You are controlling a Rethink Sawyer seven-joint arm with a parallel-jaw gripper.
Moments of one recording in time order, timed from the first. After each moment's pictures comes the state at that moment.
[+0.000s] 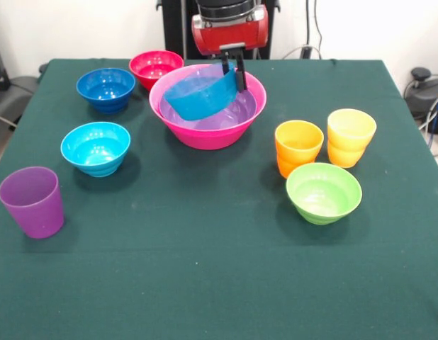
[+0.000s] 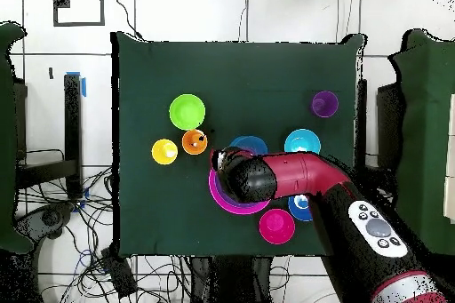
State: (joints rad) arm -0.71 -0.74 0.54 1.95 -0.47 0.41 1.89
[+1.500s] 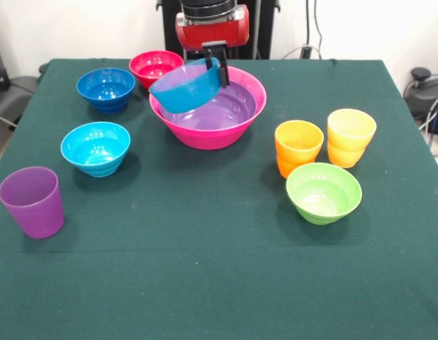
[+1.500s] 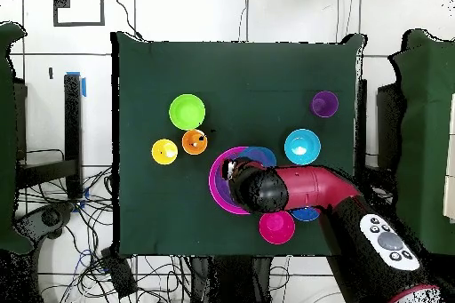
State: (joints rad) arm -0.75 -0.75 0.51 2.00 -0.47 0.39 1.89
